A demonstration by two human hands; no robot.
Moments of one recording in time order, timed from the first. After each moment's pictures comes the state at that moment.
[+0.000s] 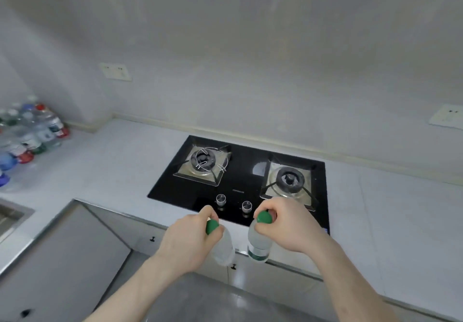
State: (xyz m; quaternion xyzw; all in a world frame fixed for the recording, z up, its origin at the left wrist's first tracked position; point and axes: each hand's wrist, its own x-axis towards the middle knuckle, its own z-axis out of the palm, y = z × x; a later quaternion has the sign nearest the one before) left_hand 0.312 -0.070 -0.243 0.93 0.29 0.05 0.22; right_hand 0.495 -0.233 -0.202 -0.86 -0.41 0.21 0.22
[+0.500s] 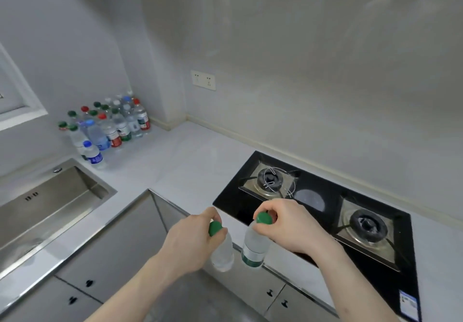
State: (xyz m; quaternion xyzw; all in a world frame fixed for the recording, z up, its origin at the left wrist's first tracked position) left_hand 0.171 0.064 -0.230 0.89 0.40 0.09 0.20; right_hand 0.391 -0.044 -0.182 -0.79 -0.55 0.21 0.17
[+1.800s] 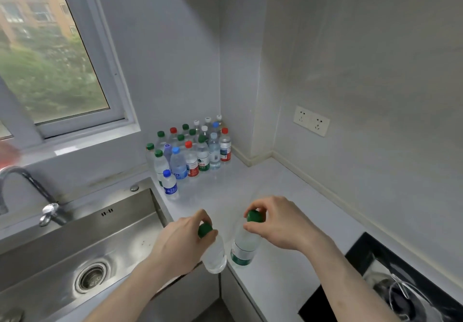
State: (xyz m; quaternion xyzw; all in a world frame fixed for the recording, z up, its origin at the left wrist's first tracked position) left_hand 0.042 0.387 -0.212 0.78 0.60 0.11 0.16; right_hand 0.283 0.381 -0.170 -0.65 -0.70 0.26 0.14
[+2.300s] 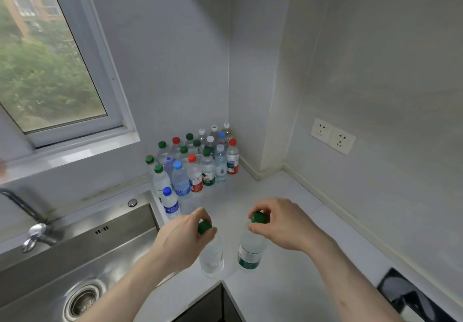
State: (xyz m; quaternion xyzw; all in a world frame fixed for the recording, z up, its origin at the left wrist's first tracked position) left_hand 0.039 0.515 -0.222 0.77 0.61 0.09 0.15; right_hand 0.293 0.511 -0.187 -0.64 -0.70 0.27 0.13
